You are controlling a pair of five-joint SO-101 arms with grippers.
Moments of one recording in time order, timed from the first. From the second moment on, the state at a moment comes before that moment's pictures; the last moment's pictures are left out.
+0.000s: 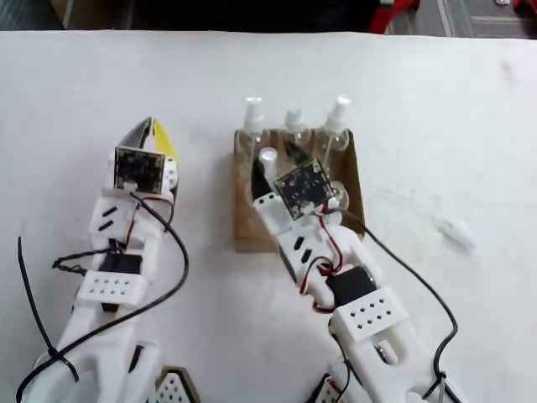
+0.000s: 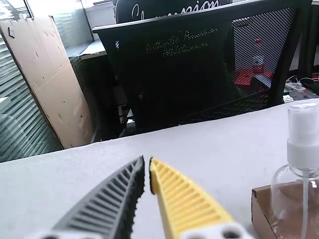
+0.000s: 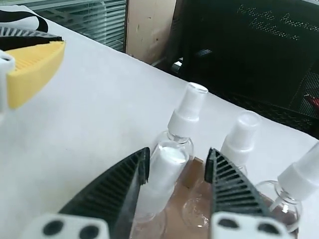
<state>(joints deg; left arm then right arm) -2.5 -41.2 75.3 -18.3 -8.0 -28.4 -52.6 69.1 6.0 12.9</state>
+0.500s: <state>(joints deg) -2.5 -41.2 75.3 -18.3 -8.0 -29.1 -61.7 69.1 11.5 12.1</state>
